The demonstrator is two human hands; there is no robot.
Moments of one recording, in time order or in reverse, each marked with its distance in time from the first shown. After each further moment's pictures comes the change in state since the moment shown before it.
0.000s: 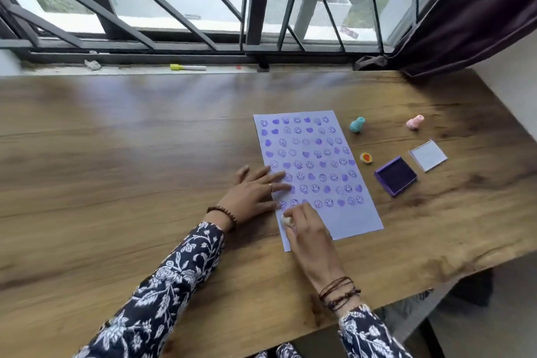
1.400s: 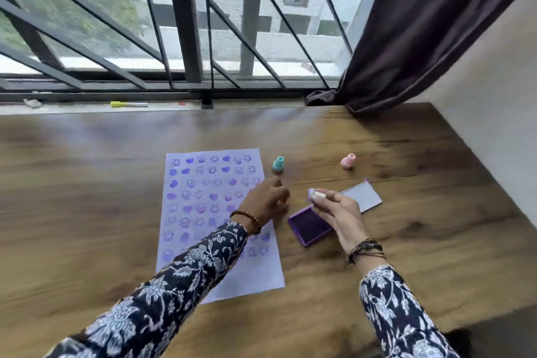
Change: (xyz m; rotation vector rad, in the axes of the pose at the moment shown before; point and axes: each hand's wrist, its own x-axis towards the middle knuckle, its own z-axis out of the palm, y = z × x) left_hand 0.194 0.148 0.033 -0.072 0.218 -0.044; right_hand 0.105 0.226 -0.138 1.352 0.023 0.578
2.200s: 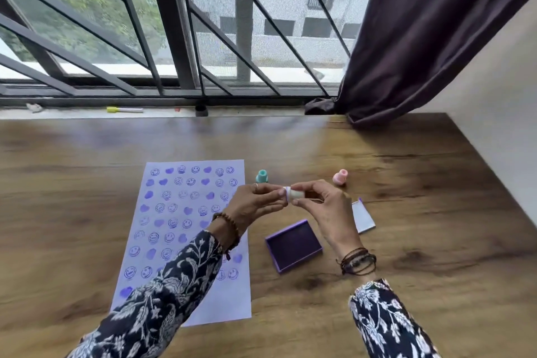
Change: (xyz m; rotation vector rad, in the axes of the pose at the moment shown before) left_hand 0.028 0.032 -0.007 -1.381 0.102 -0.463; right_hand 0.041 -0.033 -0.017 -0.619 -0.185 -0.570
